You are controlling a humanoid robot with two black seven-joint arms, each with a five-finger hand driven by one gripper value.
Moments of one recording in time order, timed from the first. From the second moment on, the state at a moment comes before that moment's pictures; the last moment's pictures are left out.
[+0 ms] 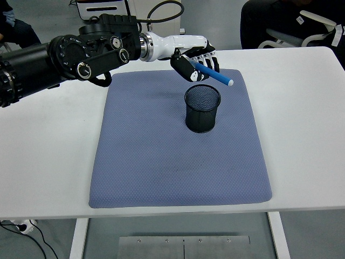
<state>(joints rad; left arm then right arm) -1.61 0.10 0.40 -0.73 0.45 -0.25 -0.33 0.01 0.00 0.24 0.19 -0.20 0.05 0.16</state>
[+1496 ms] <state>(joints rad) -1.45 0.06 0.35 -0.79 -0.07 -0.23 -0.28 0.01 0.00 0.24 0.19 -0.20 0.05 0.16</state>
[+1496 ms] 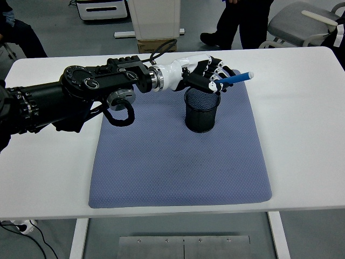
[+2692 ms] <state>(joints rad) -1.31 0.28 0.16 -0.71 -0.06 -0.20 -0.29 0.00 0.00 0.24 0.19 -0.20 0.05 0.16</state>
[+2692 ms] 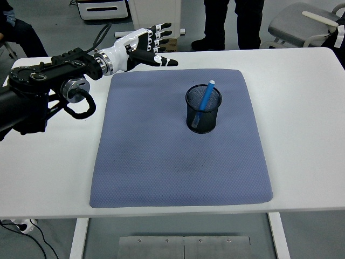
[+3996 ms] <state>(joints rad) -0.78 0.54 -0.49 -0.64 -0.08 -0.21 -0.30 0.01 0.00 0.24 0.19 -0.20 0.05 0.16</state>
